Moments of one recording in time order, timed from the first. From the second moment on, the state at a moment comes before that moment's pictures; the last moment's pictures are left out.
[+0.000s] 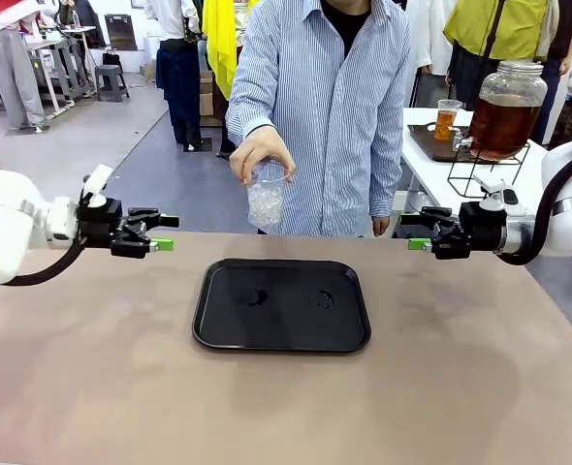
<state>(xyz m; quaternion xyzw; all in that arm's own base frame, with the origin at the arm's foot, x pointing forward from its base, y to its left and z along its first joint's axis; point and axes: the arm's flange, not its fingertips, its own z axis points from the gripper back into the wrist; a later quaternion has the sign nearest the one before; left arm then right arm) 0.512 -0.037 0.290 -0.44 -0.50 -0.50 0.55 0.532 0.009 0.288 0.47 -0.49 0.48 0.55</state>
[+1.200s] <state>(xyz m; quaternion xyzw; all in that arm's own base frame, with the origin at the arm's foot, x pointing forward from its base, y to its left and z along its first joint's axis) 0.513 -0.037 0.286 -0.44 -0.50 -0.50 0.55 0.532 0.009 0.288 0.47 -0.49 0.48 0.55</state>
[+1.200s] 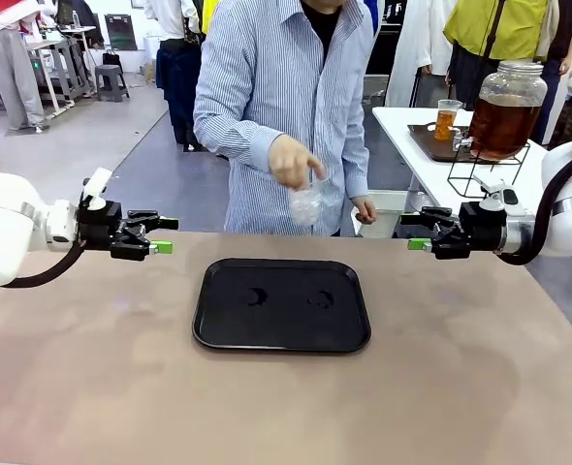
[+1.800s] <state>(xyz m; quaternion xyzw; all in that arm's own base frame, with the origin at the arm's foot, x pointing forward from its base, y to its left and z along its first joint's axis) 0.513 -0.037 0.286 -0.44 -0.50 -0.50 0.55 0.532 0.009 0.288 0.47 -0.49 0.48 0.55</state>
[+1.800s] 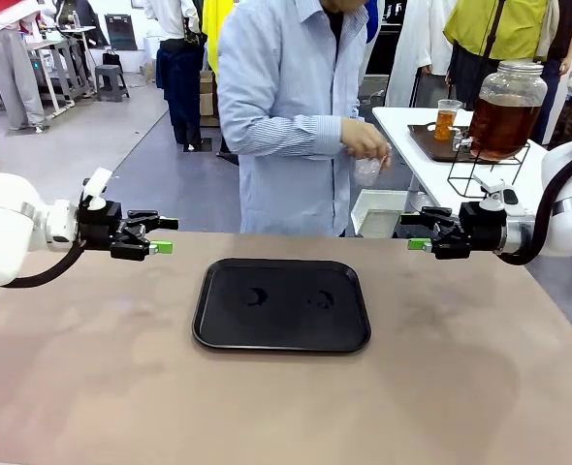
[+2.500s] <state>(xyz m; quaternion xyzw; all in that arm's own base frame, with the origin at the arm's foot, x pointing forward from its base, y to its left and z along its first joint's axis) 0.513 -0.037 0.286 -0.44 -0.50 -0.50 0.55 0.532 0.009 0.288 0.47 -0.49 0.48 0.55</state>
